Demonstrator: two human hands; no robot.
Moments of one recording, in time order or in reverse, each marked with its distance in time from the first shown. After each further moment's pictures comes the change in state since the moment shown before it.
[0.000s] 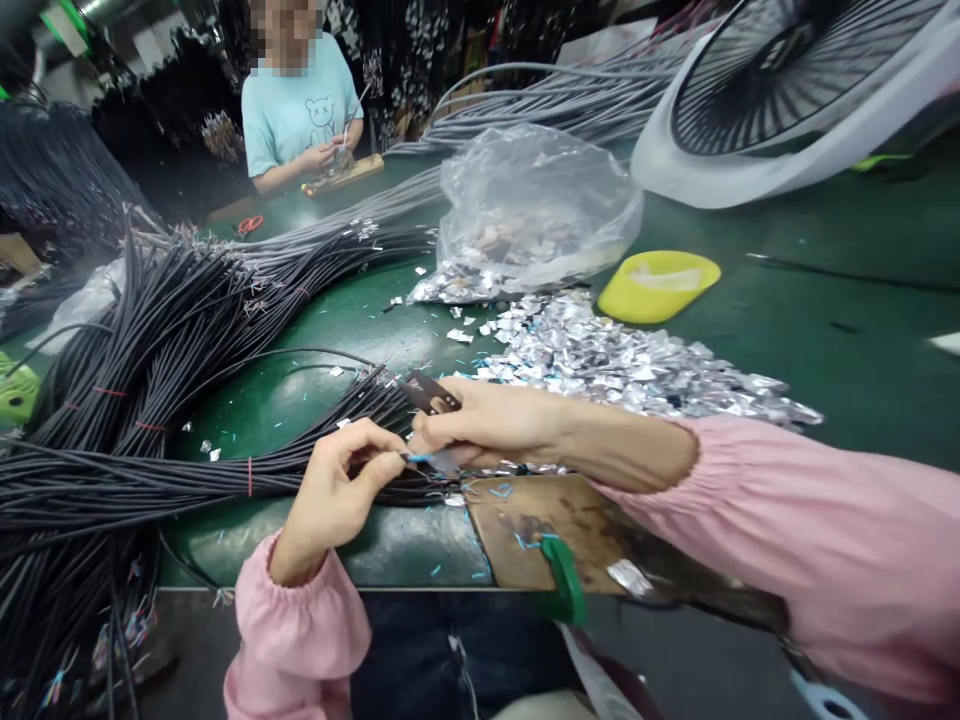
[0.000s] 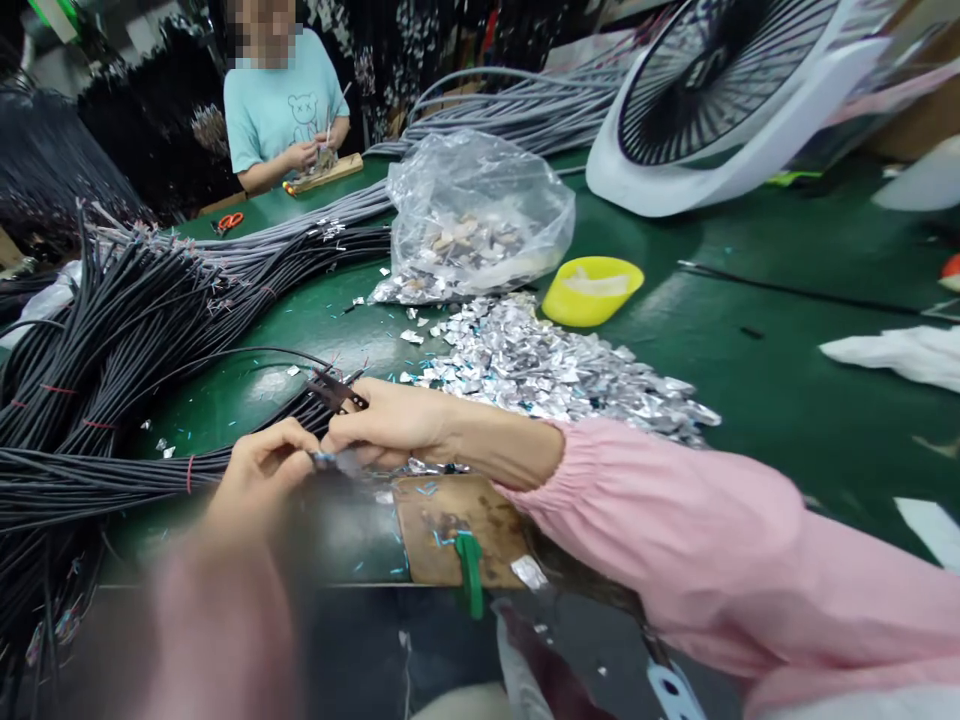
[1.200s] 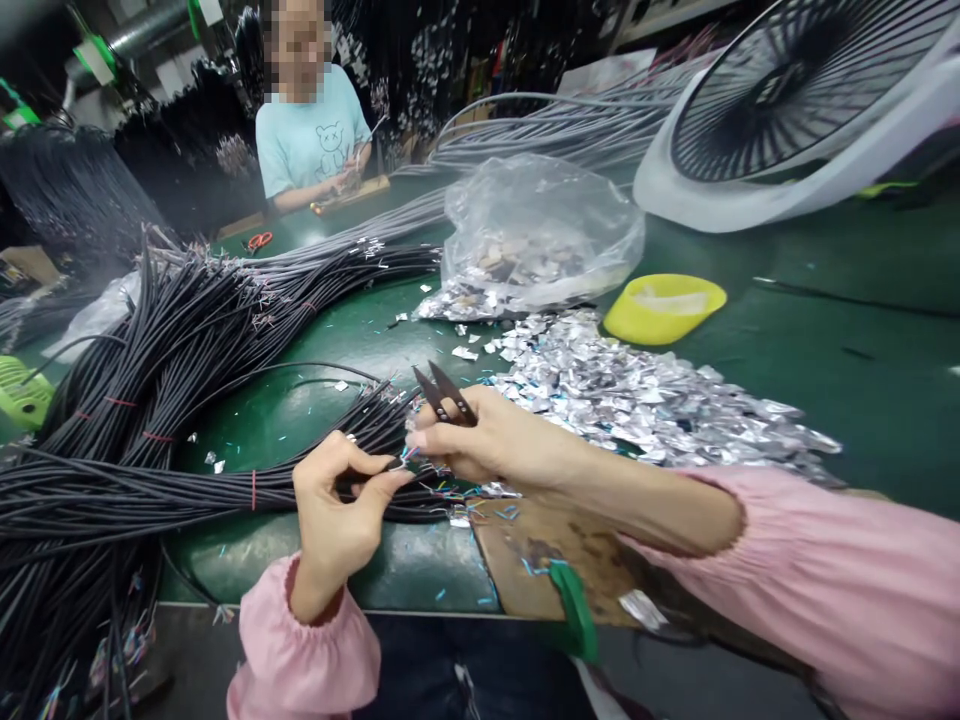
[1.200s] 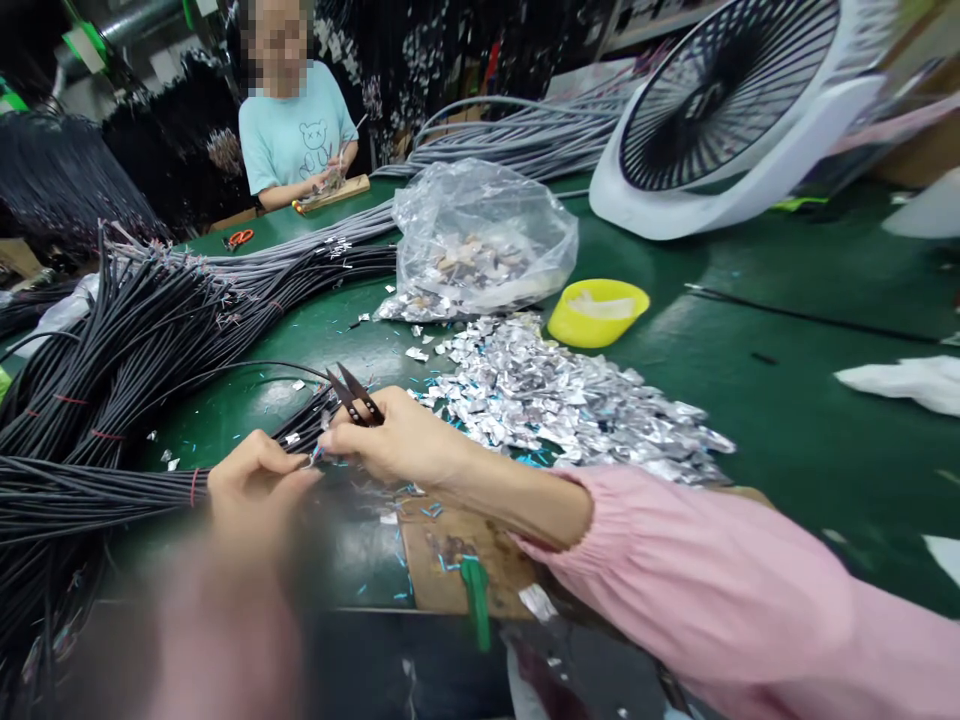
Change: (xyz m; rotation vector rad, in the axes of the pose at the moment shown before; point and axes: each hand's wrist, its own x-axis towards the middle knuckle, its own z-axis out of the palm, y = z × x) left_hand -0.007 -0.009 0.013 0.191 0.432 0.330; right_hand -0.003 0.004 0.006 0.048 0.247 -0.228
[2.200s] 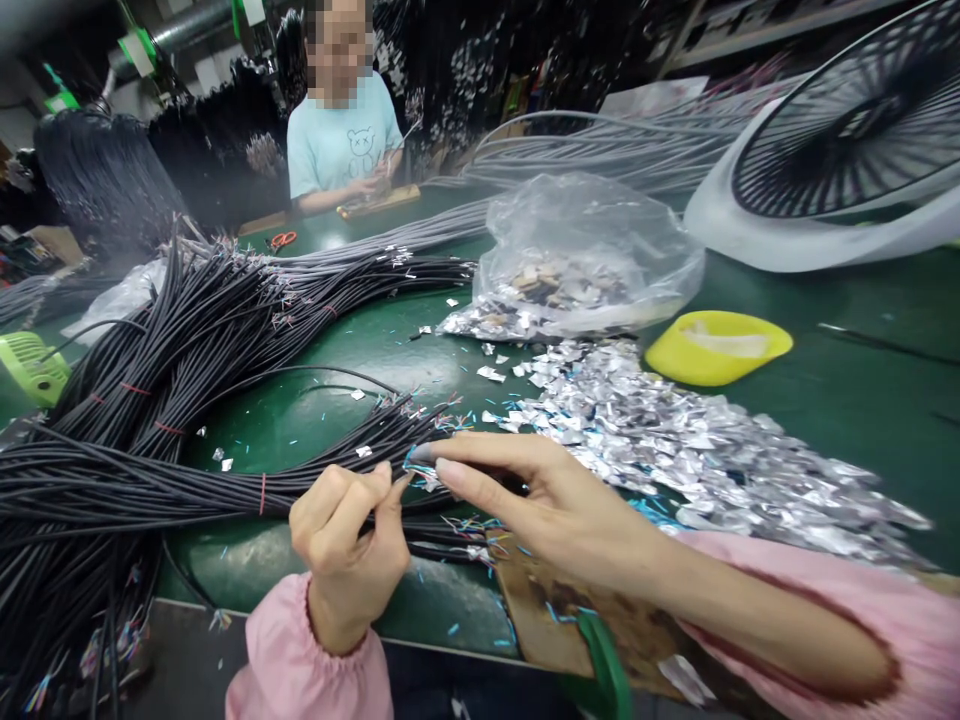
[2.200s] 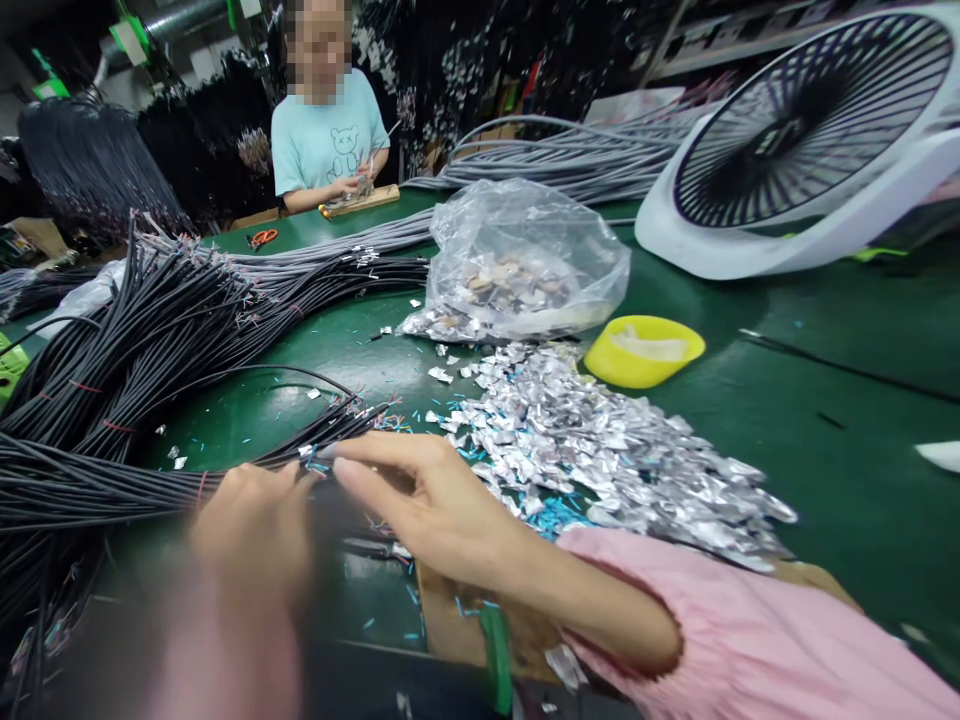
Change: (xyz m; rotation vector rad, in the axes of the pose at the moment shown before) left_hand -0.003 0.015 0.000 0.742 0.229 0.483; right_hand -0.015 0.008 0.005 -0.473 0.159 -0.457
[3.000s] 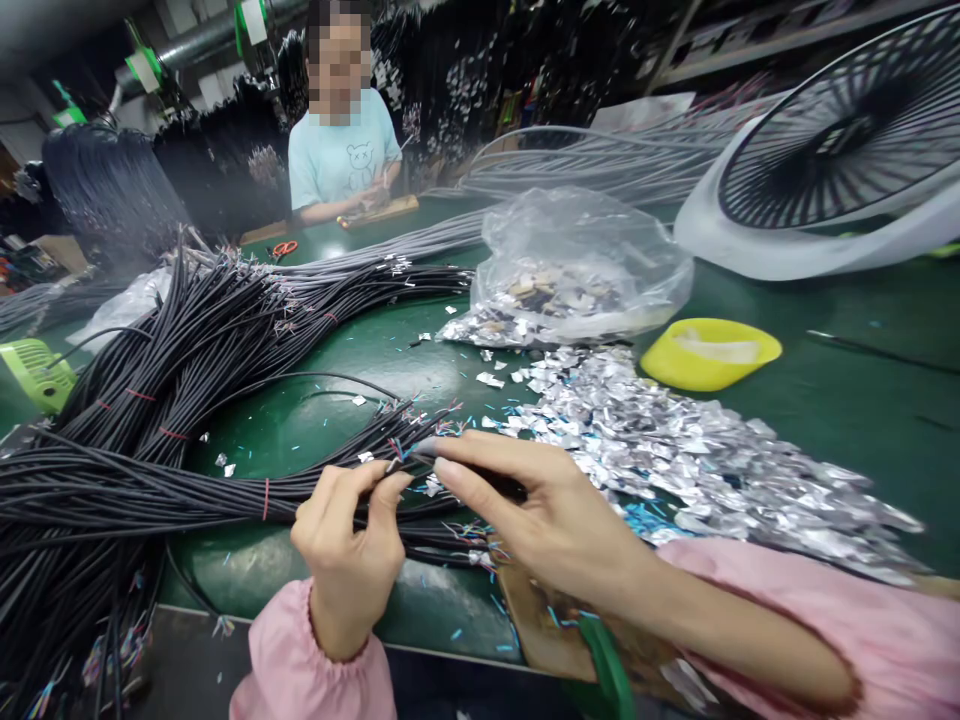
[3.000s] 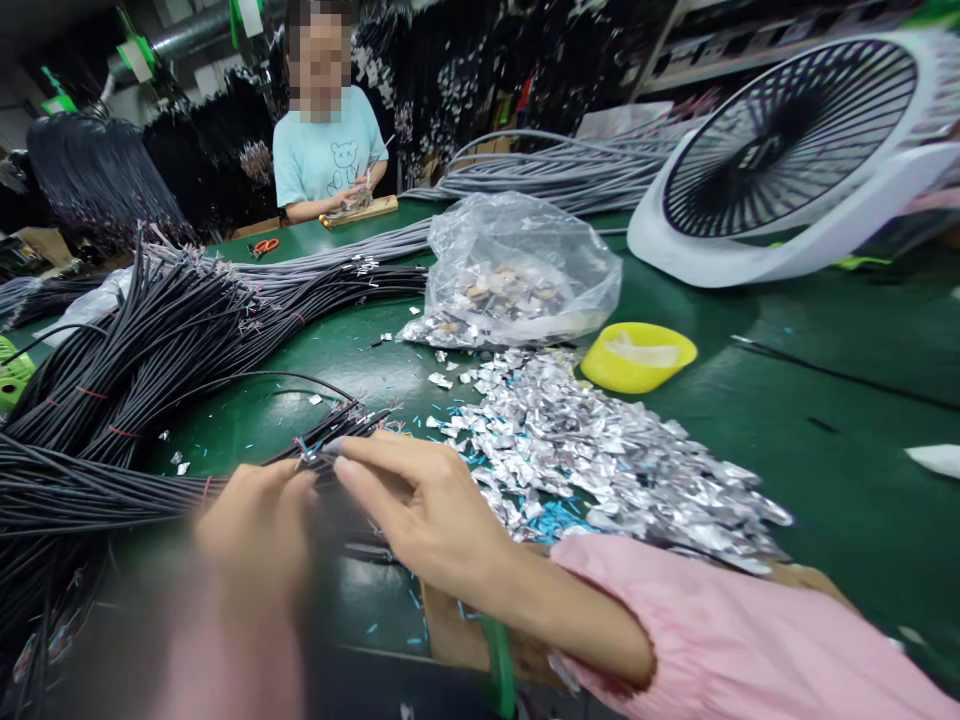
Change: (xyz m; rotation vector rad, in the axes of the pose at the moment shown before) left_hand -0.011 -0.002 0.002 -0.072 -0.043 -0.199; right_hand -0.003 -0.001 0.009 -0.130 0.181 -0.112
